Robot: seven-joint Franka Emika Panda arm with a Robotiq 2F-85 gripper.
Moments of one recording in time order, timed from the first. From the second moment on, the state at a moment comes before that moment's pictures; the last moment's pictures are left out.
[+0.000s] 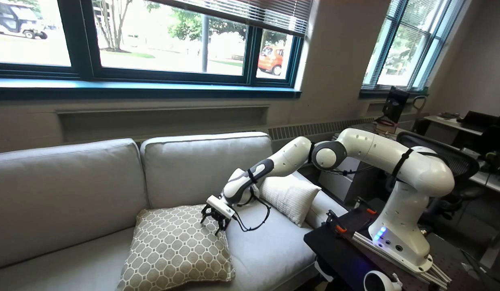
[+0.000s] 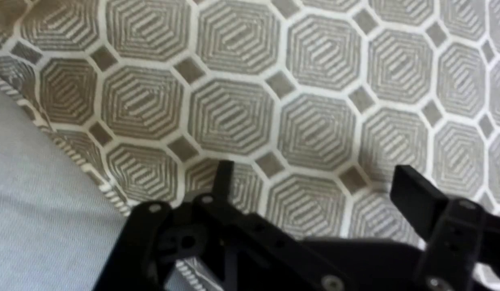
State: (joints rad) arm 0.55 1.47 0.28 -1.09 0.49 2.80 1.04
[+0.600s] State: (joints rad) arm 0.77 1.48 0.19 -1.25 0.48 2.97 1.13
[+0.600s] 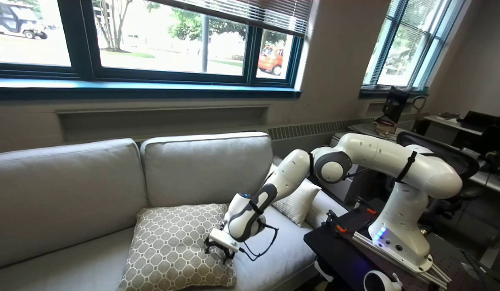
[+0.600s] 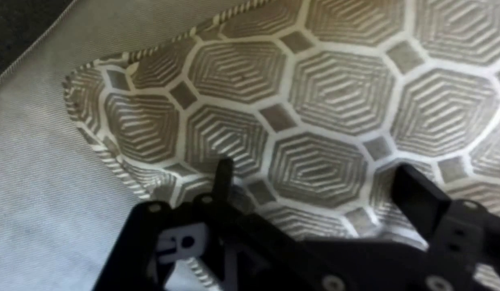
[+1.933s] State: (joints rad) arm 1.14 1.47 -0.01 -1.52 0.78 3.46 1.22
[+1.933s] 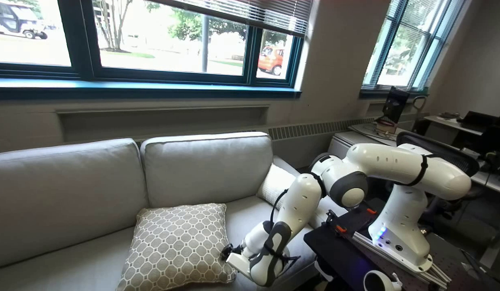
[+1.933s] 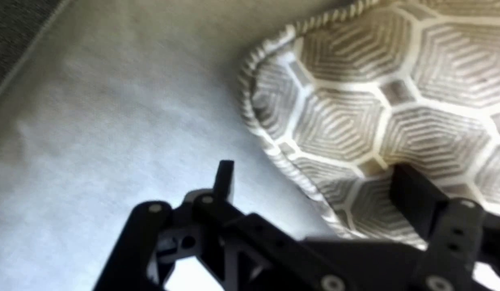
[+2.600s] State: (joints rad) arm 1.07 1.47 -0.14 -1.46 0.63 3.46 1.42
